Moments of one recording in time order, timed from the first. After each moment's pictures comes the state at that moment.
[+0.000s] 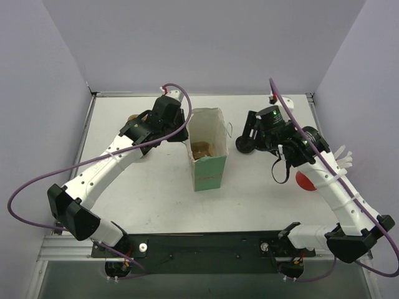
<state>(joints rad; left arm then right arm) -0.68 1.49 1.55 -0.75 -0.18 -0.57 0.64 1.27 1.54 -1.05 0.46 0.63</state>
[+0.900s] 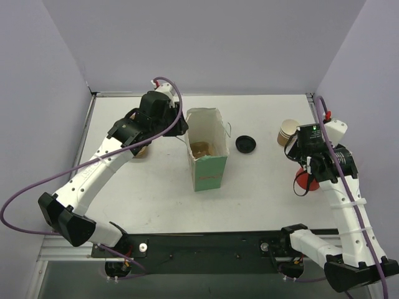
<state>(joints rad) -0.62 1.43 1.55 -0.69 -0.10 -0.52 0.25 1.00 1.27 -1.19 0.65 0.62</state>
